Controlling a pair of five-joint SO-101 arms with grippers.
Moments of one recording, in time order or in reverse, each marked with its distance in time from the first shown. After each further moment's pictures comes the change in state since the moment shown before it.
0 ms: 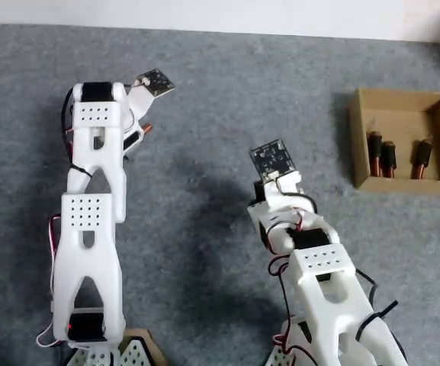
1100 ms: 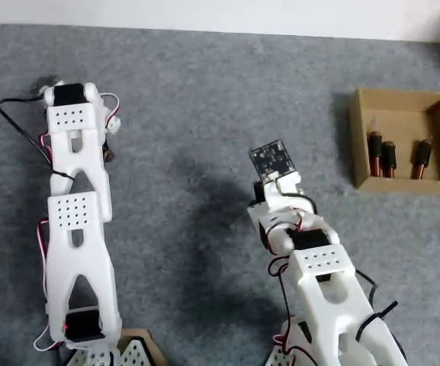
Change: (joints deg) left arm -4.7 1.7 -7.8 2.7 101.5; right arm -0.2 -0.1 0.4 -0.1 0.0
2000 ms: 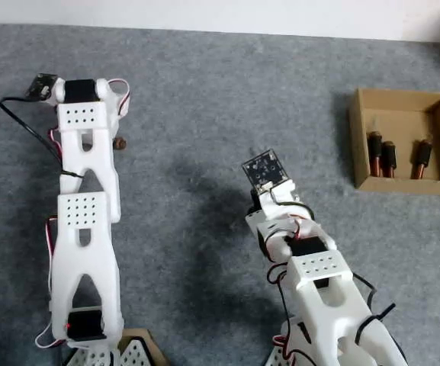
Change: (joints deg) left arm 4.0 0.4 -7.5 0.1 13.1; right arm -0.7 -0.1 4.6 -4.9 4.0
